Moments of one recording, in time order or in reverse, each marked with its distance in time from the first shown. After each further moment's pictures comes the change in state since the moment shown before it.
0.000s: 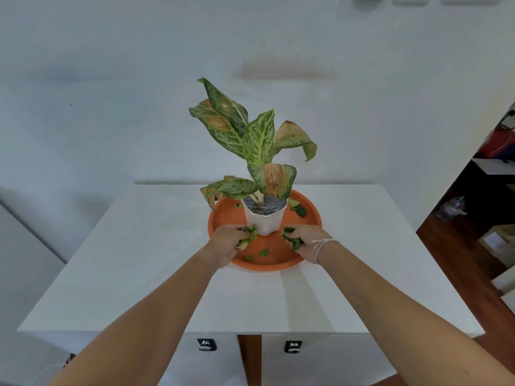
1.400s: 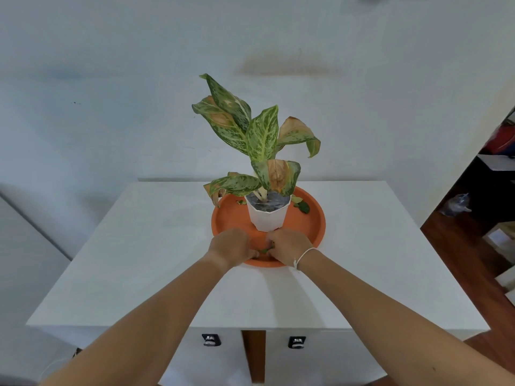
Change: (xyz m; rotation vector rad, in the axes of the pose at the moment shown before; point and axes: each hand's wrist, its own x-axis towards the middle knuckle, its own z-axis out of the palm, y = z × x) left_hand -0.011 -0.006 -0.006 1.393 0.029 0.252; right_hand 0.000 0.020 0.031 -1.521 -0.008 -0.504
